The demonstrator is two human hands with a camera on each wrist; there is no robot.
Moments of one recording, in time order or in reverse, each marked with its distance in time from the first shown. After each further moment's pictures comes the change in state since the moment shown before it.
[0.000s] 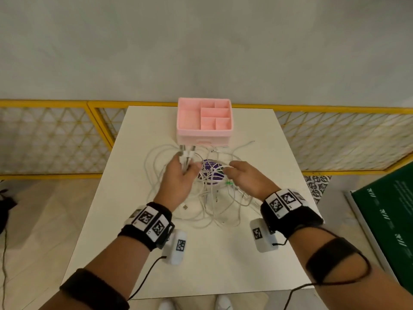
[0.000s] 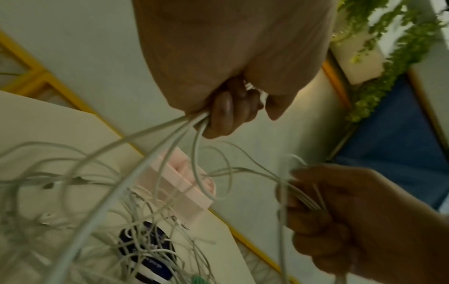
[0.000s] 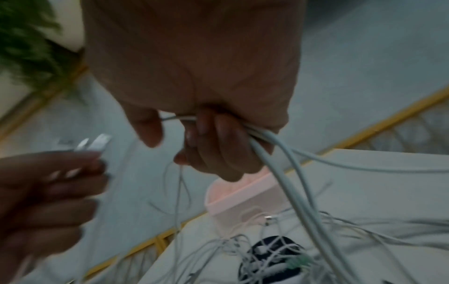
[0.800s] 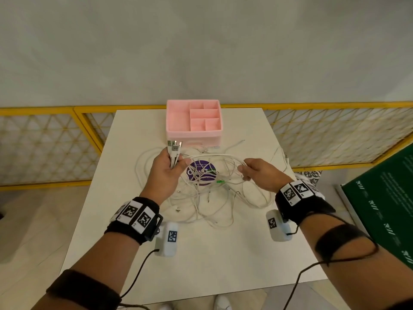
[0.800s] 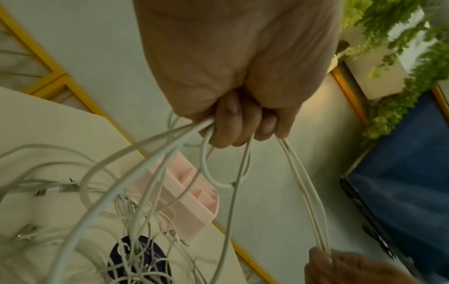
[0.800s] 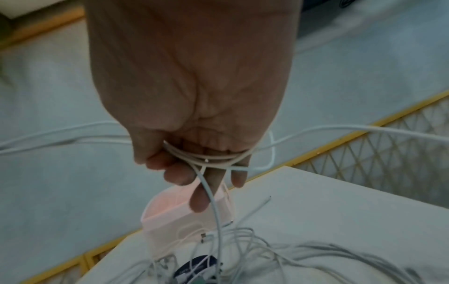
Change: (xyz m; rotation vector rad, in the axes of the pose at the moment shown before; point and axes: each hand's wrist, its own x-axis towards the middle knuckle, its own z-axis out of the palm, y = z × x) left_hand 0.020 0.004 -0.004 -0.066 -0.042 0.053; right_hand 0.008 0.064 -0.048 -0.083 0.035 0.011
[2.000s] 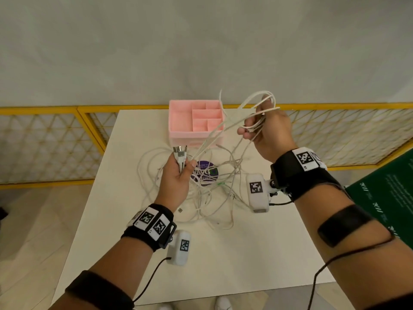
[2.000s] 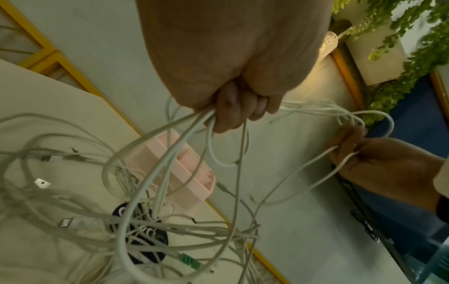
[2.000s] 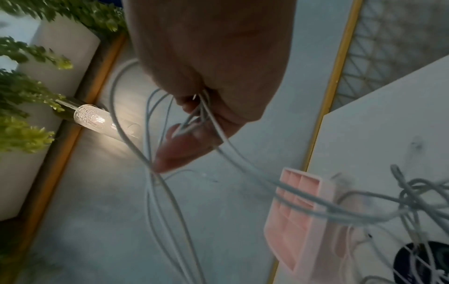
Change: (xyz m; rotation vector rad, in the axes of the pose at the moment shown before) left_hand -0.010 -0.013 0.025 0.051 0.115 0.091; right_hand 0.013 -0.108 -0.044 1.152 0.446 -0.069
